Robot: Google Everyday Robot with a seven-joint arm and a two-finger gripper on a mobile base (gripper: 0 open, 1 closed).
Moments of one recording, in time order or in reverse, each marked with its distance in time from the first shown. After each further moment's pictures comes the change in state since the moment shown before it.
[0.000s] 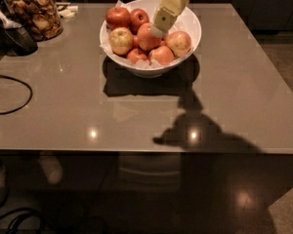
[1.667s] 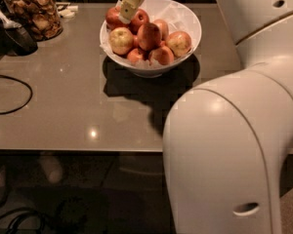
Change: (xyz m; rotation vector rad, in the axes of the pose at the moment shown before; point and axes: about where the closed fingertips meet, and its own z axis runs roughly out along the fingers) arm -0.076 -0.057 0.084 -0.046 0.008 0.021
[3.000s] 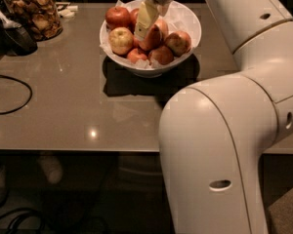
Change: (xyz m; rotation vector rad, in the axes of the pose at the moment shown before) arm 0.050 -0.023 0.057 -0.032 0.118 0.127
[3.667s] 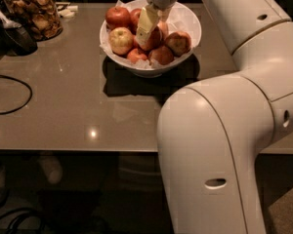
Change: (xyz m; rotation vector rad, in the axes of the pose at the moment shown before) arm 0.008 -0.001 0.013 -0.012 0.032 0.027
